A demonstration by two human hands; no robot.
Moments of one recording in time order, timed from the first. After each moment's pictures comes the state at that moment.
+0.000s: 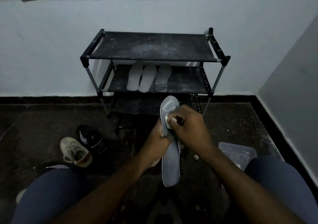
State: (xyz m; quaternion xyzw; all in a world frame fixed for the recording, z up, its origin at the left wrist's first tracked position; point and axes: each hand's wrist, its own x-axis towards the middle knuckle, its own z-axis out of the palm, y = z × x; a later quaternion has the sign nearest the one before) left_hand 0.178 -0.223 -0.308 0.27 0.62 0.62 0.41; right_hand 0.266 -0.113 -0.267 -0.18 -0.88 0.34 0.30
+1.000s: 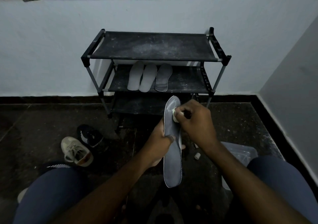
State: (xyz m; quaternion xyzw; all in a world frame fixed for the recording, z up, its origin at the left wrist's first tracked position) left_hand 0.176 -0.219 -0.314 0.25 0.59 0.62 0.44; right_hand 0.266 -0.100 -0.262 -0.23 -0.85 0.34 0.33
